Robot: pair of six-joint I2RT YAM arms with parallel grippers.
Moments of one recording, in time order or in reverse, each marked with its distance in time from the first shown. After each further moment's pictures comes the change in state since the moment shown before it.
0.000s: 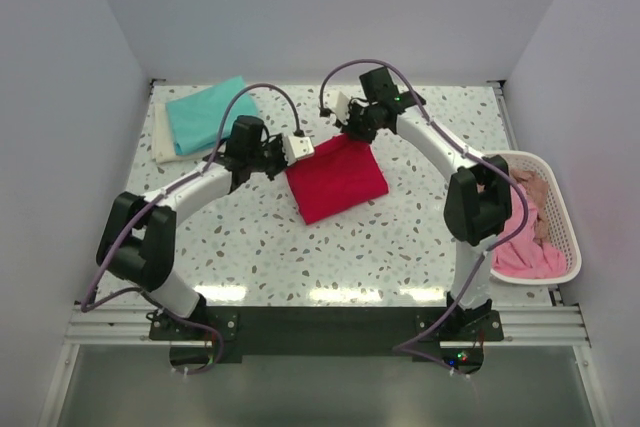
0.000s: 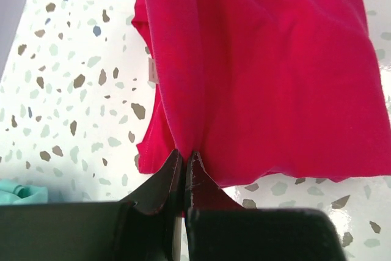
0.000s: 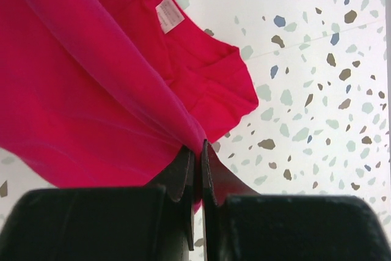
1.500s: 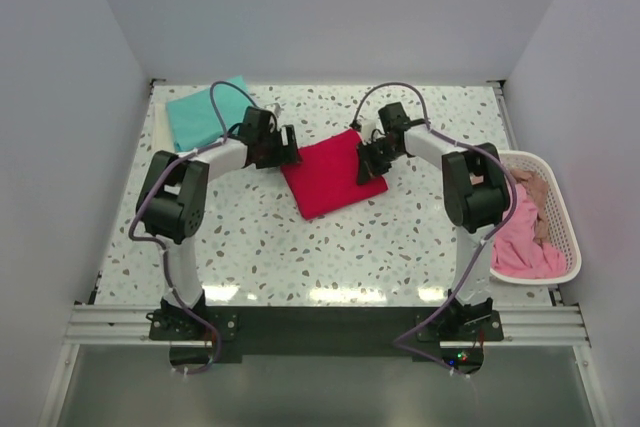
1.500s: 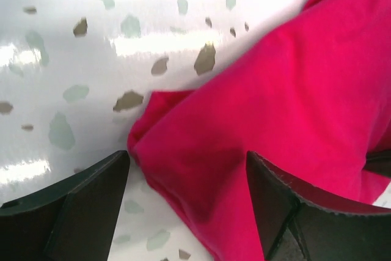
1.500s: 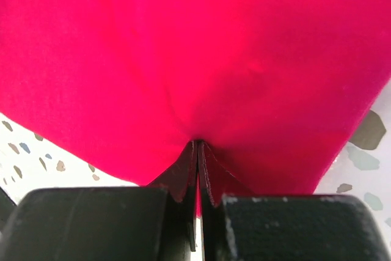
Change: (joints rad) left arm 0.077 0.383 0.239 -0.077 -0.298 -1.188; right arm -0.122 0.135 -0.271 0.130 -0.225 0.700
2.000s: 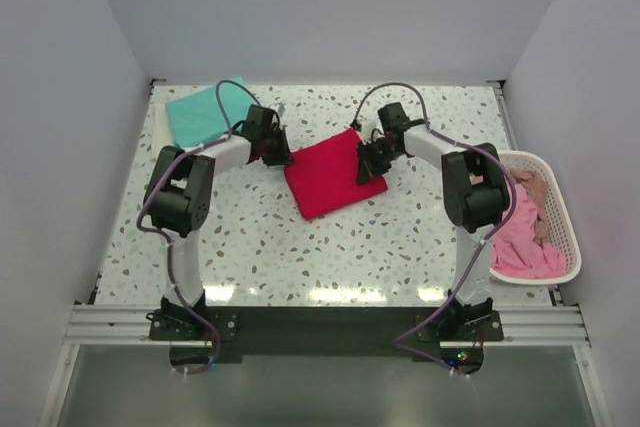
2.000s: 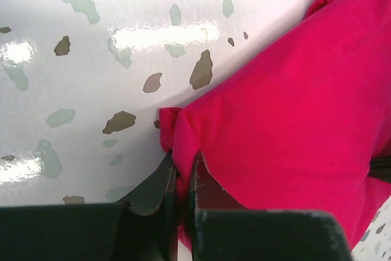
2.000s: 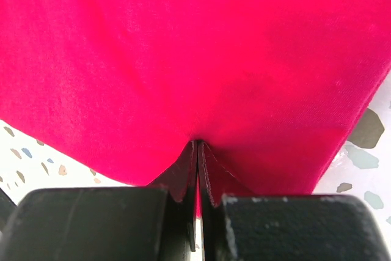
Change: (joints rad) left arm 0.000 0.091 0.095 -0.018 0.033 -0.002; right arm 0.000 0.003 0.001 0.010 0.018 0.029
